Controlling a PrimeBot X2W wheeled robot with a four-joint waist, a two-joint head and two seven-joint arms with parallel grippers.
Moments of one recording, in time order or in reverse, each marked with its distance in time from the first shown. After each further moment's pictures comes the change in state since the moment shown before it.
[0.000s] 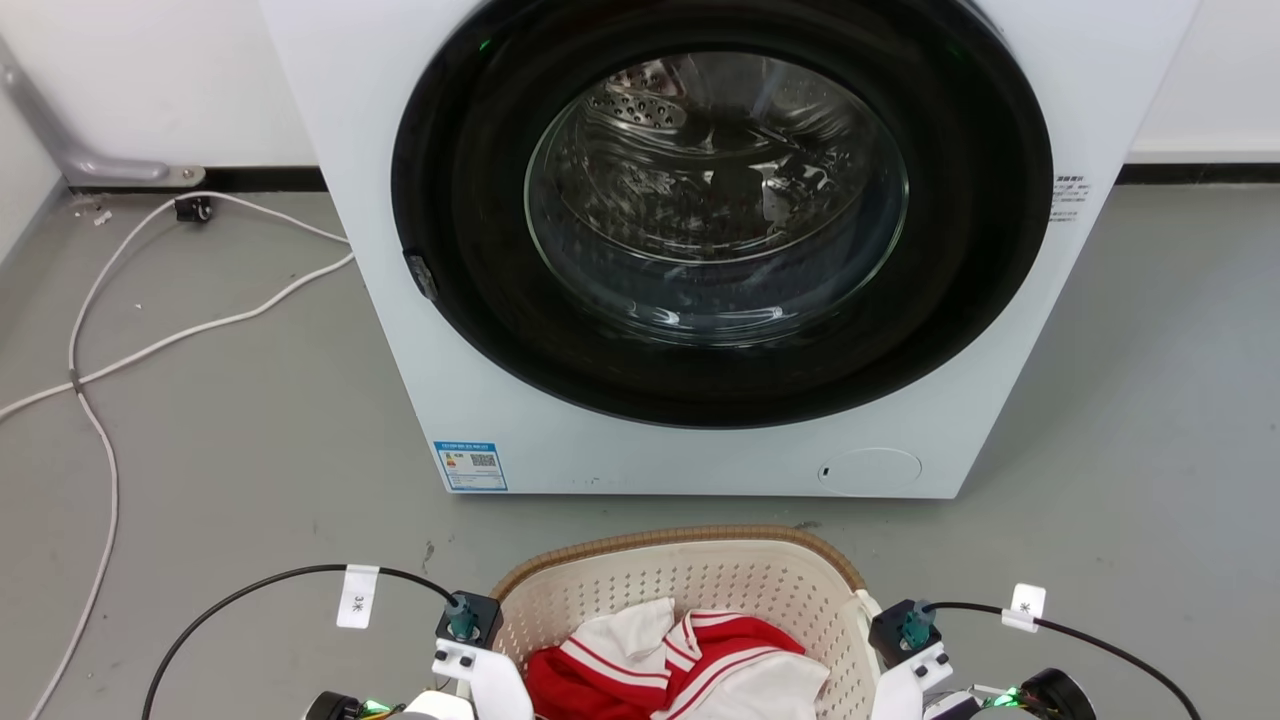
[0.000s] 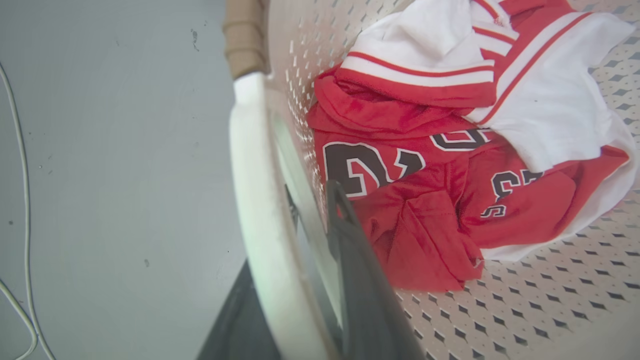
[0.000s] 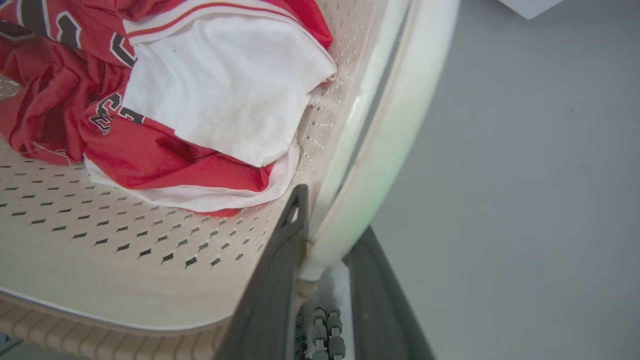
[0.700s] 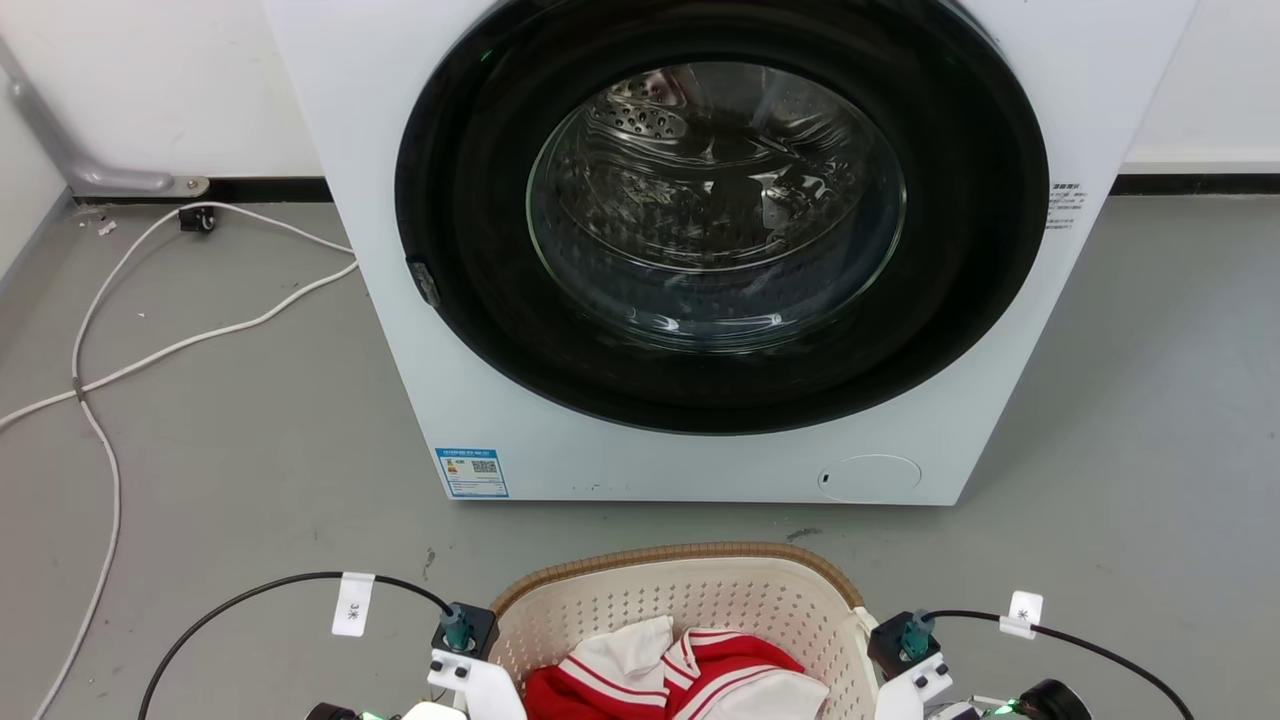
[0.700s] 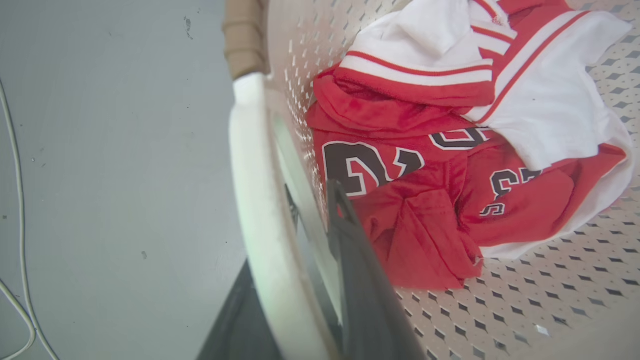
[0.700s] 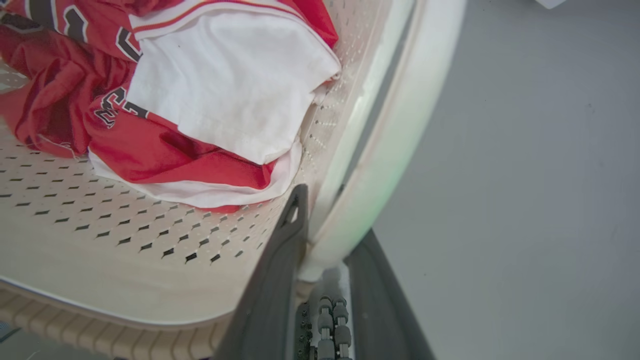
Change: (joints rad) left arm 0.013 0.043 -0.153 -0.033 -0.156 0.000 0.030; right arm -0.009 -0.032 0.186 -0.019 0.187 0.000 0.012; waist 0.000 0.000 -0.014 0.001
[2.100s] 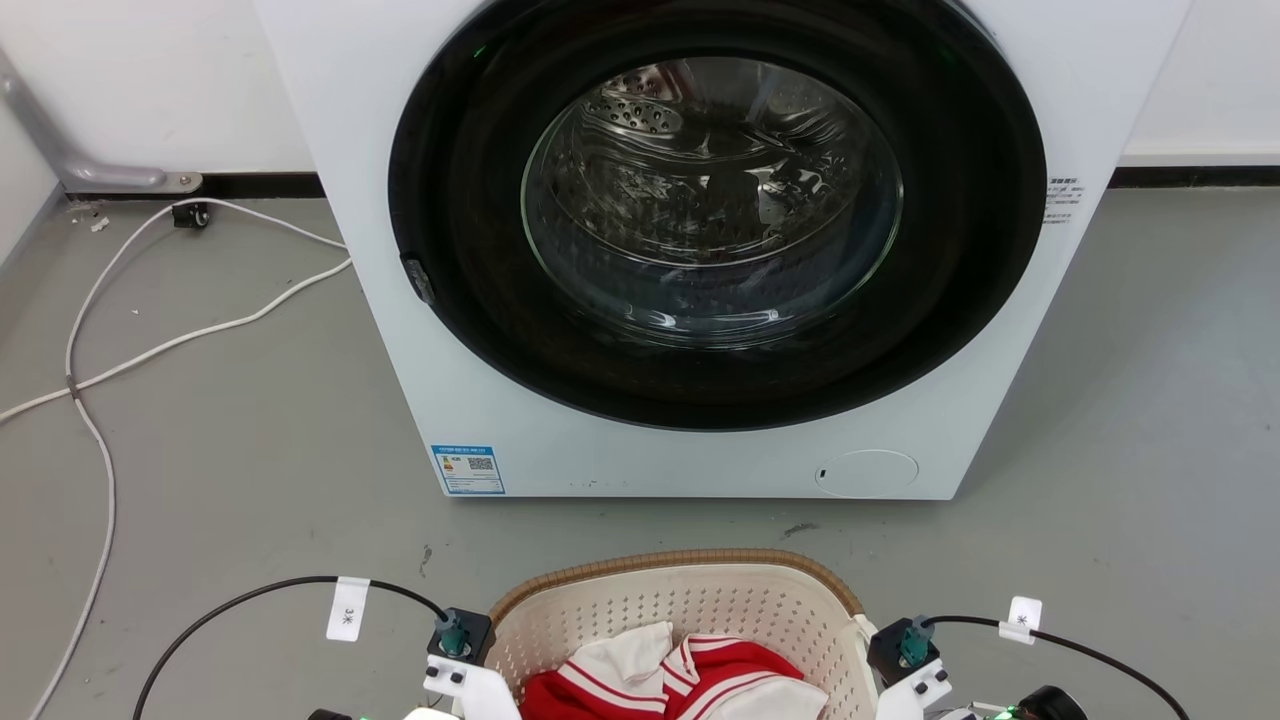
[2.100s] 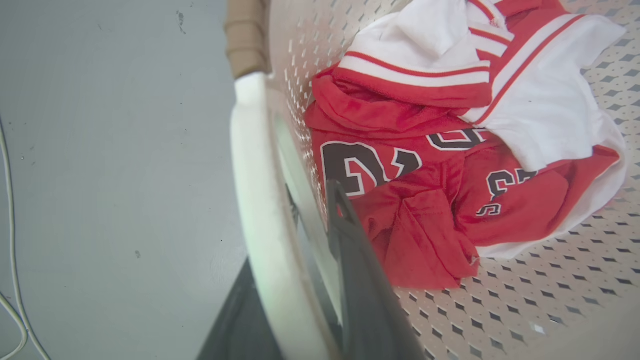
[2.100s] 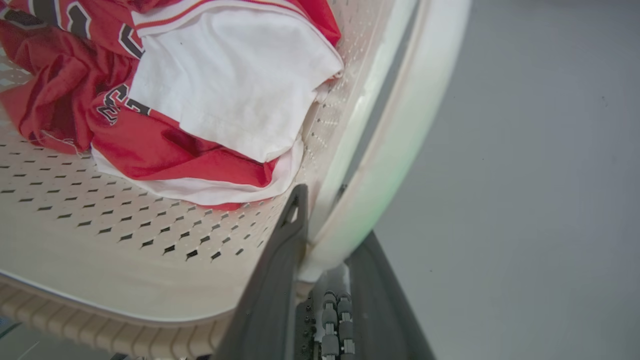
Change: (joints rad) left arm -0.015 0.015 -0.155 0.022 -0.163 0.000 -0.033; right arm -0.031 0.000 0.178 0.036 0.174 0.000 -0.037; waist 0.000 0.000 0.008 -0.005
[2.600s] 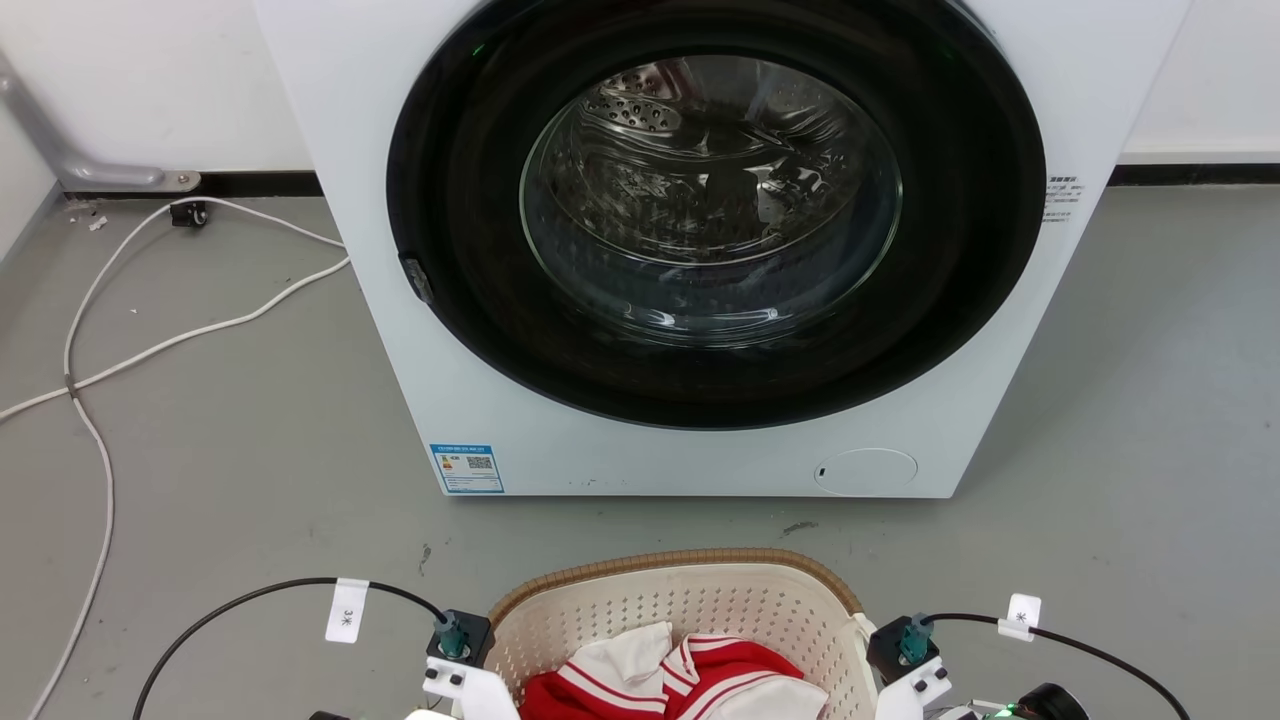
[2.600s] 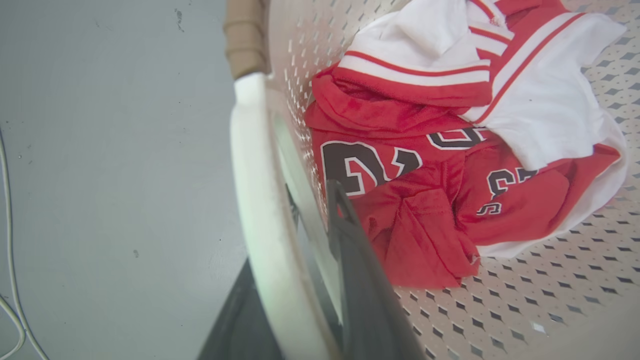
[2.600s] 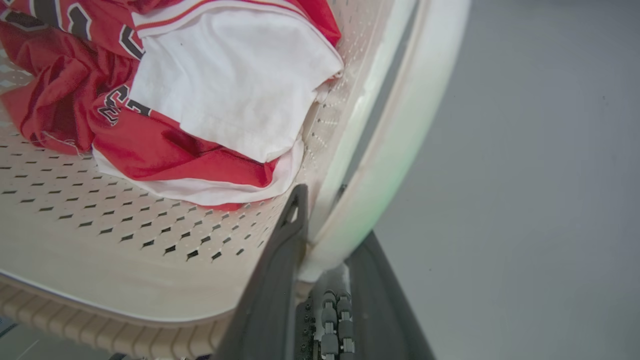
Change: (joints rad) left arm -0.003 0.002 -0.040 0.006 -0.042 0.000 -0.007; right arm -0.009 0.000 0.026 0.004 0.023 0.000 0.000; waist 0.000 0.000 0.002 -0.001
